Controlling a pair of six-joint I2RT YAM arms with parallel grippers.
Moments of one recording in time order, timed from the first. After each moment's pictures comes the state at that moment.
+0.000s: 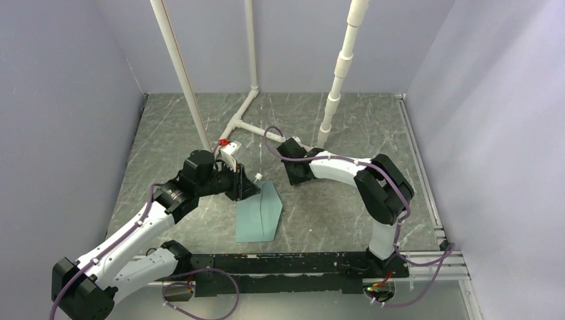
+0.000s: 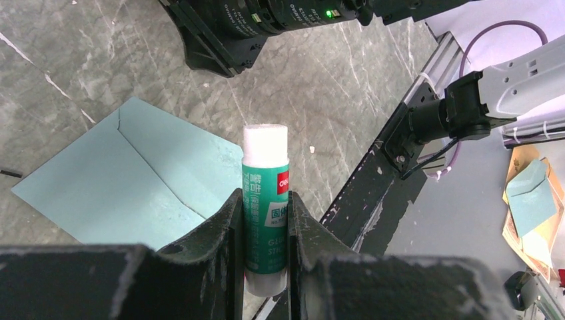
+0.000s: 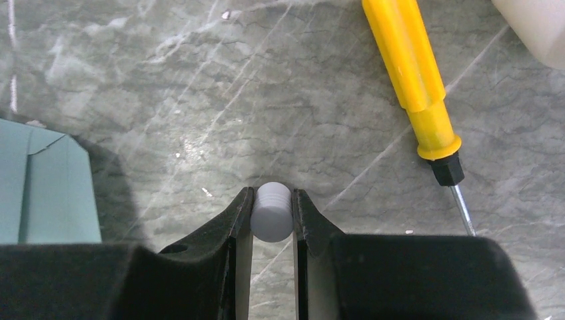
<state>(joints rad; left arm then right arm) -0.60 0.90 0.72 -0.28 0.46 -0.36 0.74 1.84 1.15 -0.42 0.23 0.38</state>
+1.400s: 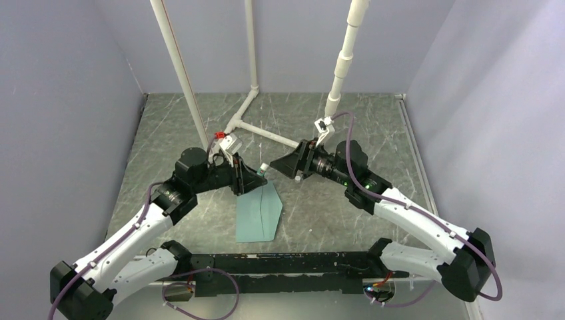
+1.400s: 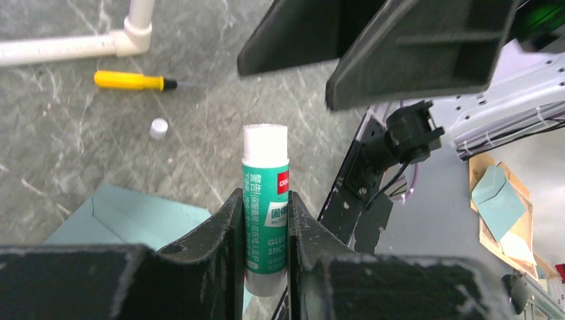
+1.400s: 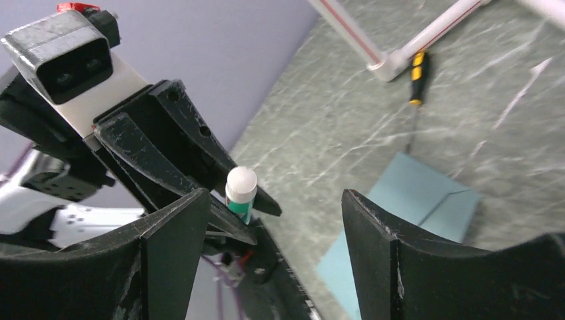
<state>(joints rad) -0.60 0.88 0.72 -0.09 0.55 -0.38 0.73 1.05 0.82 0.11 -0.28 0.69</state>
